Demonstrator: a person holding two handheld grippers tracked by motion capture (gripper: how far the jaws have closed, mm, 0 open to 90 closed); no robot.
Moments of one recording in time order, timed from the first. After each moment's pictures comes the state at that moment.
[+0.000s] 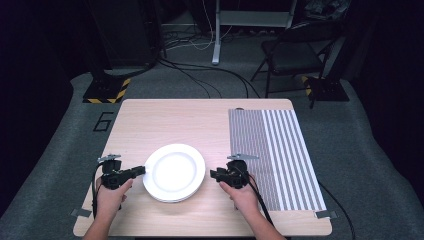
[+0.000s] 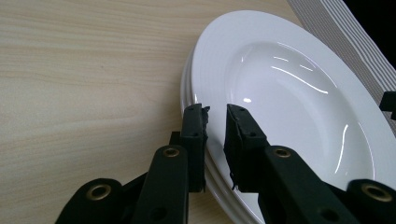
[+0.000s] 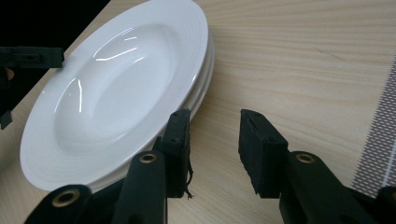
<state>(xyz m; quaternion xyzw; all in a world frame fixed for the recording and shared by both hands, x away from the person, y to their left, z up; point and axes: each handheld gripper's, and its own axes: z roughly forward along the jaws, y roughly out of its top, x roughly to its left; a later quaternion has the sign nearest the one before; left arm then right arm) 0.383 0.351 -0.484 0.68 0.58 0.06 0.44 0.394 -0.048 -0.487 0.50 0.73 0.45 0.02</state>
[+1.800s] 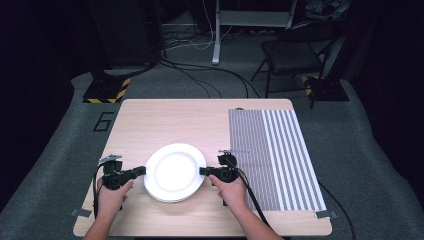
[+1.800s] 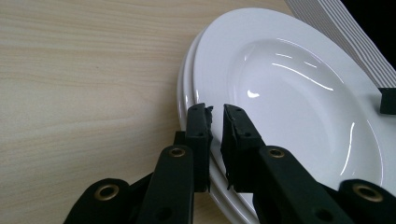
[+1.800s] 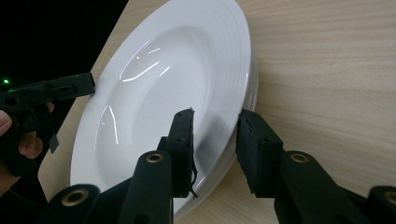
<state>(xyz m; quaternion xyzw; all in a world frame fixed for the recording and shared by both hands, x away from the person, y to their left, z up) 0.383 0.347 -0.487 0.67 0.58 0.06 0.45 0.410 -0.020 -0.484 0.55 0.70 0.45 -0.06</state>
